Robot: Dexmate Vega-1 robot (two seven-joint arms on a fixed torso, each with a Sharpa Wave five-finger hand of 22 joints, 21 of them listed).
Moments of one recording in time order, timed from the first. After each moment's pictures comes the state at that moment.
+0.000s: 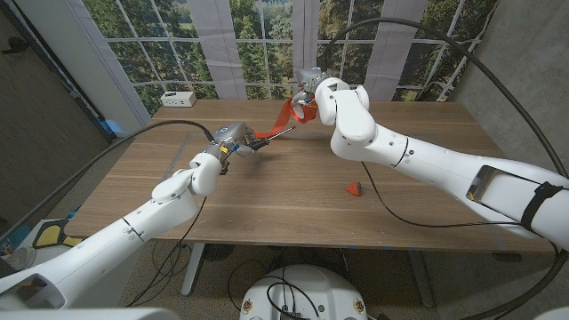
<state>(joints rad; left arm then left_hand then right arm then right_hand) 0.89 0.80 0.55 -1.91 0.48 0.42 0.17 1.22 -0.04 0.37 -0.16 0.18 0.93 0.06 0.46 0.26 0.94 -0.04 0.36 0.57 0.95 0.02 0.61 0.46 0.43 -0.04 1.17 0.20 -0.20 -0.53 -1.15 -2.01 -0.93 -0.98 0.56 0.97 0.07 0.30 -0.08 0.24 0.83 0.13 0.41 0.21 0.88 0.05 0.74 0.34 0.91 -0.05 1.20 1.23 0.72 -0.07 0.76 0.34</state>
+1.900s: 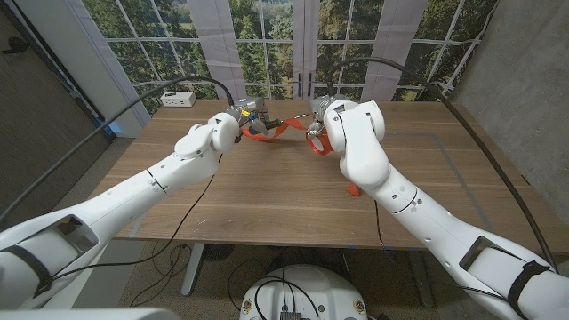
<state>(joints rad) 0.56 0.77 0.75 -1.90 0.57 0.57 -0.13 1.24 -0.05 0.36 -0.17 0.20 0.96 0.06 0.44 0.25 0.96 -0.04 0.34 0.57 0.95 0.02 0.59 0.46 0.44 -0.04 1.21 0.18 -0.67 -0.36 -0.77 -2.17 -1.64 -0.58 1.20 0.97 0.07 0.30 -0.05 0.23 0.83 0.13 0.43 0.21 0.88 0.04 0.76 0.34 0.90 -0.05 1.22 1.23 0.67 -0.06 0.81 0.31</state>
